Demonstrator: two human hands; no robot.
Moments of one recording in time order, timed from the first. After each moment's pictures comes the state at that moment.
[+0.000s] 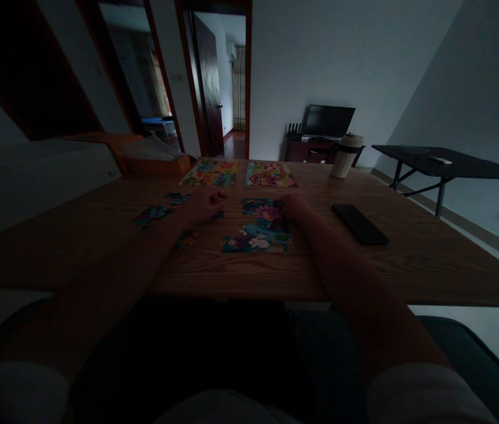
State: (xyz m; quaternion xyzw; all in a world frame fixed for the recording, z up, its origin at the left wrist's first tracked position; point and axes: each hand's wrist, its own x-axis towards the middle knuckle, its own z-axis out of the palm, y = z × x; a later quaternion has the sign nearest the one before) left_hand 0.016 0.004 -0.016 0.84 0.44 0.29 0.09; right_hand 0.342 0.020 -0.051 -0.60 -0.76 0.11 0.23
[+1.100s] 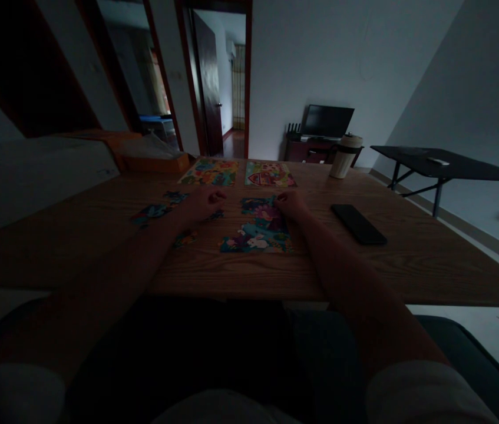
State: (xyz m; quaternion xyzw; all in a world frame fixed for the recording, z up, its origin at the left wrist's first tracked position) left_hand 0.017 0.002 -0.015 0.84 0.45 0.29 0.09; right_hand 0.326 0.014 -0.047 -0.67 -0.67 0.11 0.30
